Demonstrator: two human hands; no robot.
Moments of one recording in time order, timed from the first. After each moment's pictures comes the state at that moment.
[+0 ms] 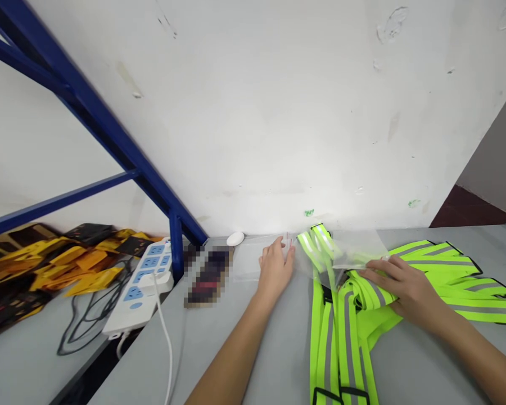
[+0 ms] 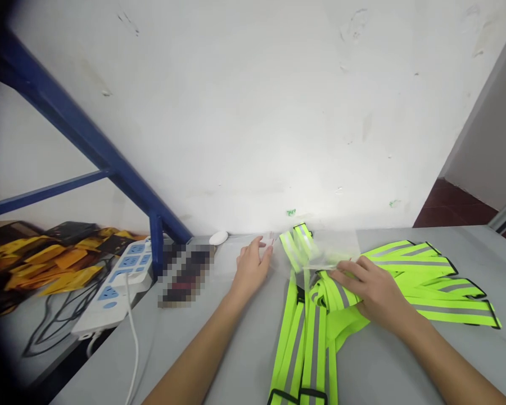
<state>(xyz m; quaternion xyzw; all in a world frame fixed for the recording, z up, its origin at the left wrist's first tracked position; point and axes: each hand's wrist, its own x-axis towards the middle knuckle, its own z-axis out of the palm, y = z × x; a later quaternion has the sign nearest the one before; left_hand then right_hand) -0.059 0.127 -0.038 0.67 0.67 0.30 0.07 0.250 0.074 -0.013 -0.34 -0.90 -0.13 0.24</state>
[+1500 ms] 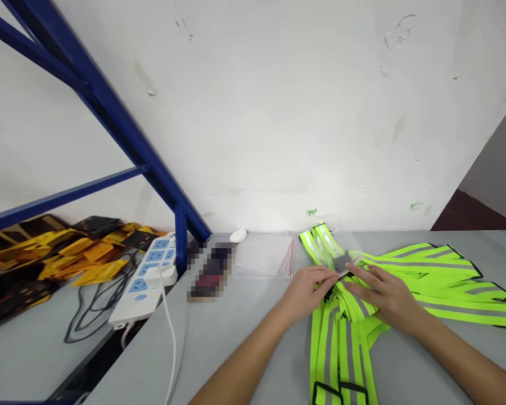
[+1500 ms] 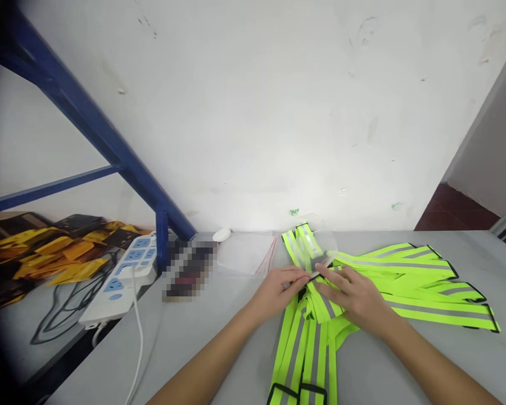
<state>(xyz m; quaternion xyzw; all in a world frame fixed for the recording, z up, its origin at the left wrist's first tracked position) -0.013 0.081 -0.015 0.79 0.40 0.33 0.33 0.226 0.075 -0.036 -0.26 -0.92 -0.17 0.25</state>
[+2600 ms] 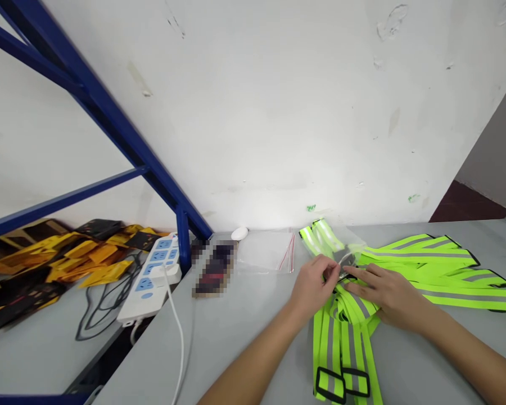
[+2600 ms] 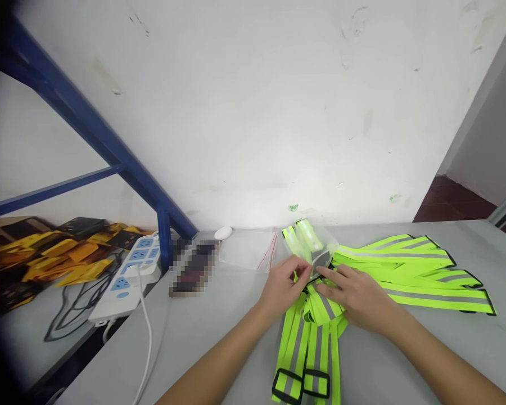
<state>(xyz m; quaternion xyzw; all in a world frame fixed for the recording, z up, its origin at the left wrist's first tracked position) 0.007 0.072 -0.020 0.76 0.45 0.41 0.23 0.224 0.058 -0.023 -0.29 -0.94 -0.12 0.10</state>
